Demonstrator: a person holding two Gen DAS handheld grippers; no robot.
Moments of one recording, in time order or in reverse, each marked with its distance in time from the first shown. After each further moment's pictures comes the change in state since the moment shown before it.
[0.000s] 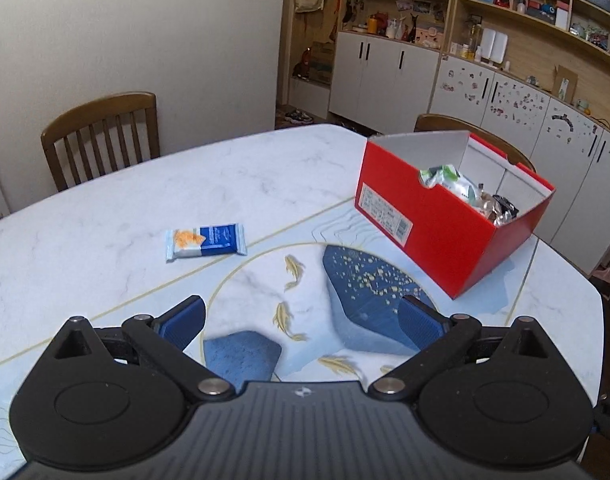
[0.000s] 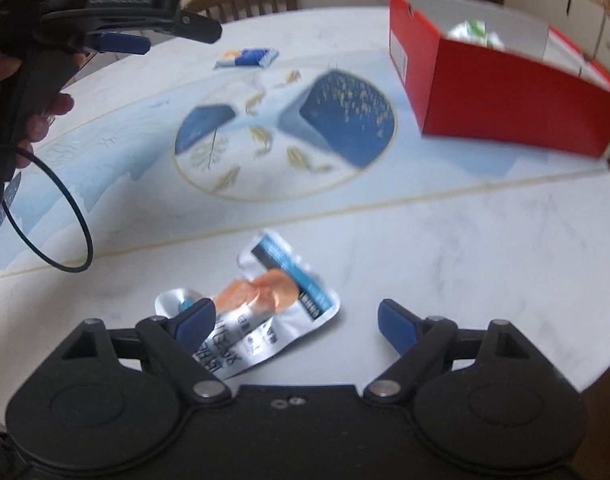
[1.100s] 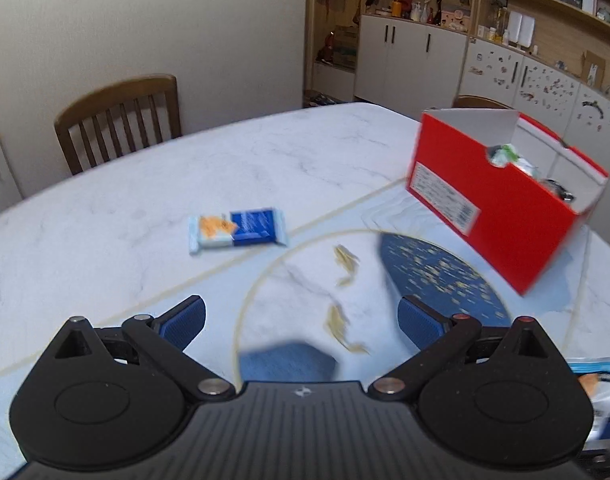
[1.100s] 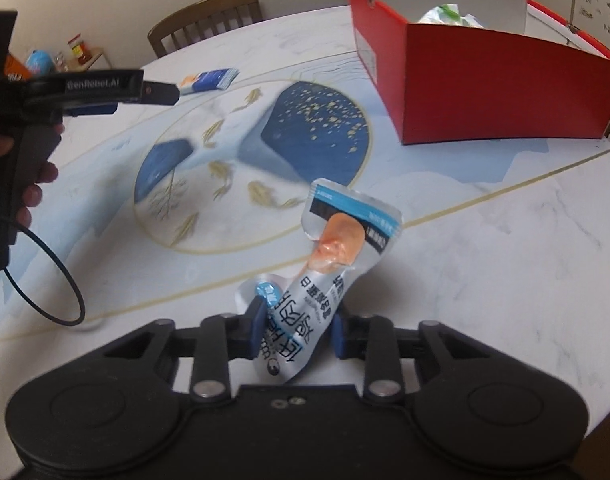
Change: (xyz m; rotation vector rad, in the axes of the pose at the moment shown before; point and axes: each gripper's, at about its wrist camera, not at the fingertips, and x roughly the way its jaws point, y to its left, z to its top) left arm 0.061 0.028 0.001 0.012 0.026 0.105; right arm 0.026 -0.031 0.029 0.123 -0.049 -0.004
